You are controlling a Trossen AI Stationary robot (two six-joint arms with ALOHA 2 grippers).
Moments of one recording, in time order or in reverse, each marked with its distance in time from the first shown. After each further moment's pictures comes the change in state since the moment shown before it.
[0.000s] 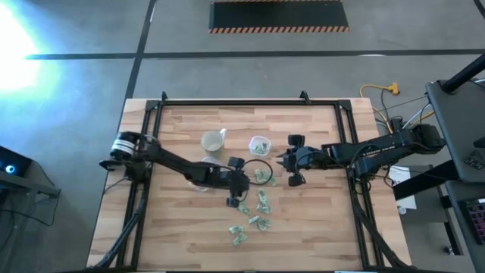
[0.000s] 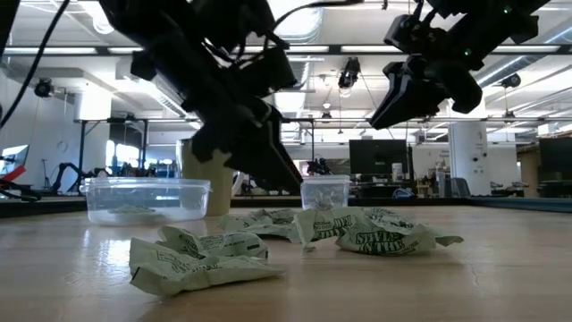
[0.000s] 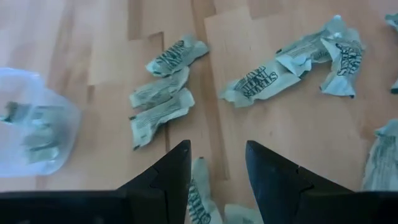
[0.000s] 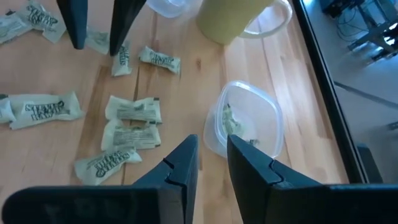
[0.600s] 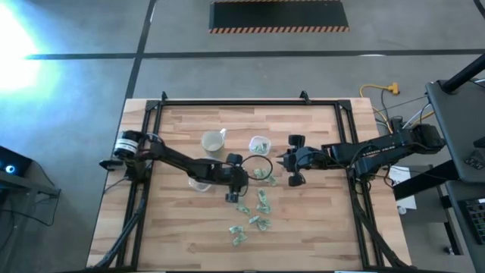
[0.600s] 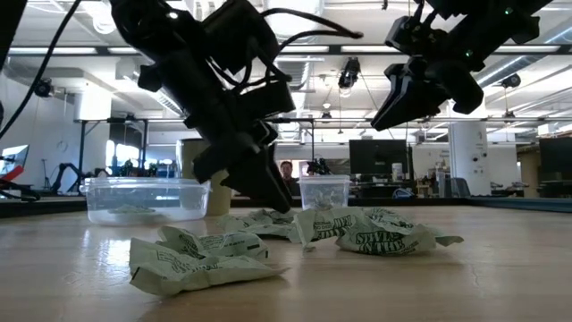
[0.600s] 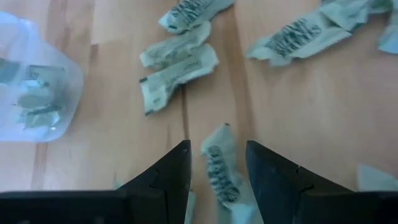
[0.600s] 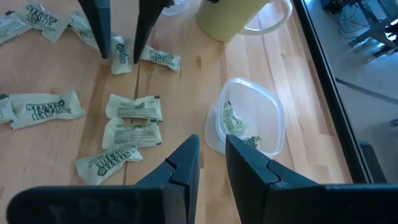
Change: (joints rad) left arm 0.044 0.027 -0.004 -0.049 -0.001 -0.009; right arm 0.000 -0.002 -0.005 0.001 0.000 0.014
